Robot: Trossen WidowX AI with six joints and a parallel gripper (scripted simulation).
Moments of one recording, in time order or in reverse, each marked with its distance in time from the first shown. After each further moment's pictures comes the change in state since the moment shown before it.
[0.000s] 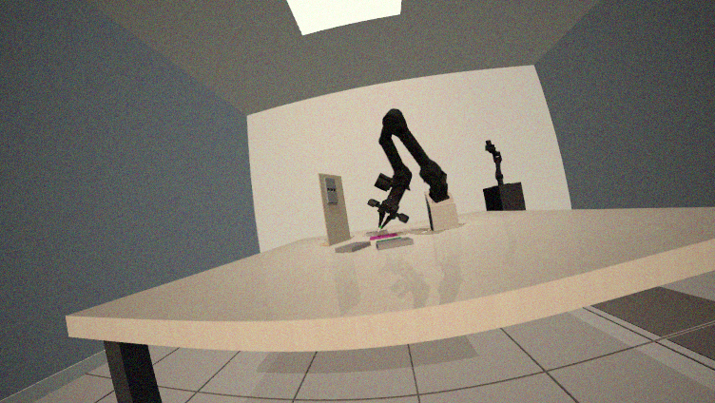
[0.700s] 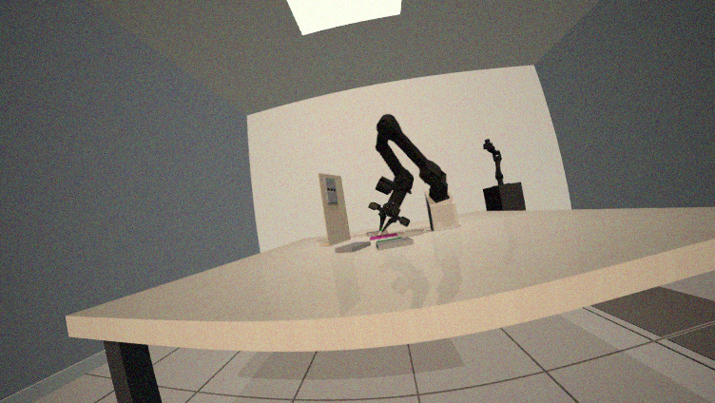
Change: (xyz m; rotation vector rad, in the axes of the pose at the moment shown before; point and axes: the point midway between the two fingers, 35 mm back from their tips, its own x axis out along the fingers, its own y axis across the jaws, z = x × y) arm 0.011 0.011 0.002 0.002 -0.003 -0.001
